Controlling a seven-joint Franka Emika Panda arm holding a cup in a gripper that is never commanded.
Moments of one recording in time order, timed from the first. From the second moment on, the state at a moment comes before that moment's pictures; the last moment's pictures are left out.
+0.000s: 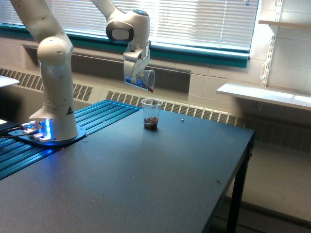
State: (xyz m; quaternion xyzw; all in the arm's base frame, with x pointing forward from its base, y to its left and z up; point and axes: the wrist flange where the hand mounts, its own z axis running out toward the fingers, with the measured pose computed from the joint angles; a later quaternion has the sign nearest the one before) arm 0.185 0.292 0.315 -0.93 0.34 0.08 0.08
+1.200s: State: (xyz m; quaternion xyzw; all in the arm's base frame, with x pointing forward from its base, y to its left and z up) arm 0.188 0.281 0.311 -0.92 0.36 0.10 0.08
